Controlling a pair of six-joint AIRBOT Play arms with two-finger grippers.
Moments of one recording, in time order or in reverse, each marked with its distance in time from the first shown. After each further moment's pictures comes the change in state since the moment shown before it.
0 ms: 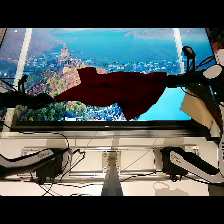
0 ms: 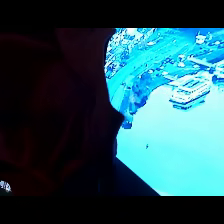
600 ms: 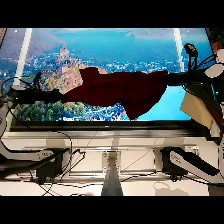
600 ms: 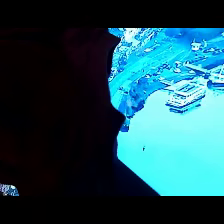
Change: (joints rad) left arm -0.161 -0.161 -0.016 -0.182 0.118 0.114; right arm 0.000 0.005 0.012 -0.009 -0.001 0.013
